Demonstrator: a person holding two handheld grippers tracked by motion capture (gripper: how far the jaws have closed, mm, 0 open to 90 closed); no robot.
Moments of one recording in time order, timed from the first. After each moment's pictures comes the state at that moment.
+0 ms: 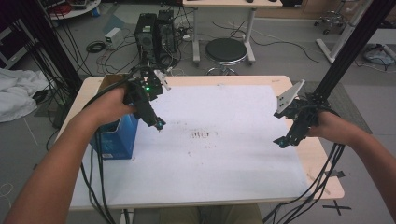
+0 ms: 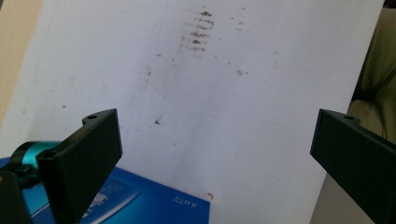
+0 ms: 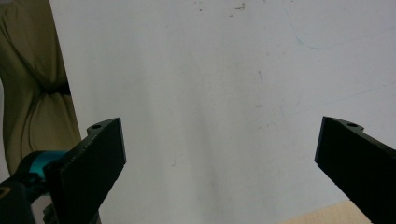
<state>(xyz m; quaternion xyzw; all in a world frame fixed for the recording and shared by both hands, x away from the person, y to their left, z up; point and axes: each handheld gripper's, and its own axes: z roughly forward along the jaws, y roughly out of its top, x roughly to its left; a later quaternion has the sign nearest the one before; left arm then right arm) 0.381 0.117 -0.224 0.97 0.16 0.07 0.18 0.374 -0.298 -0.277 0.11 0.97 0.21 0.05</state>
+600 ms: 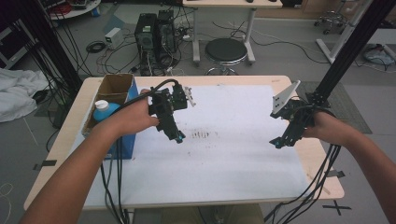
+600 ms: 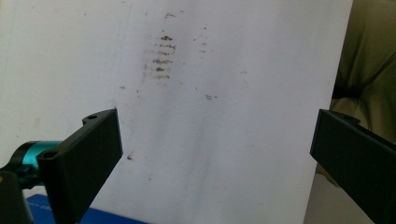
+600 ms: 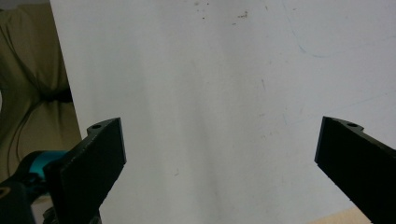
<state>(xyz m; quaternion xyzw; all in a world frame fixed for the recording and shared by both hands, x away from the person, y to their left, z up) 0.362 0.062 -0.239 0.98 0.10 0.06 0.16 0.372 -0.286 -0.276 0.11 0.97 0.21 0.05</state>
